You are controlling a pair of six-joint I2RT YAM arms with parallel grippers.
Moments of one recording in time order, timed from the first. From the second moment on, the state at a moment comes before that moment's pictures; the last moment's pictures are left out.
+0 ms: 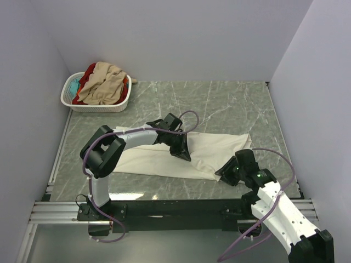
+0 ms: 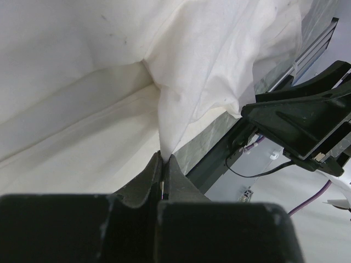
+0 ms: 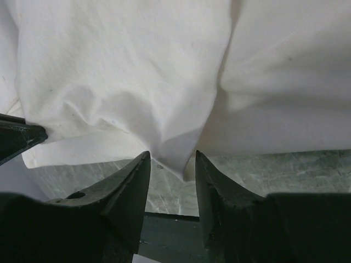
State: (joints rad) left arm -0.75 1.90 1.21 -0.31 0.59 -0.72; right arm 0.33 0.64 0.32 -0.67 -0.12 1.09
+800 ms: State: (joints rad) left arm -0.74 1.91 1.21 -0.33 0.59 -0.72; right arm 0.32 0.63 0.33 -0.72 -0.09 1.09
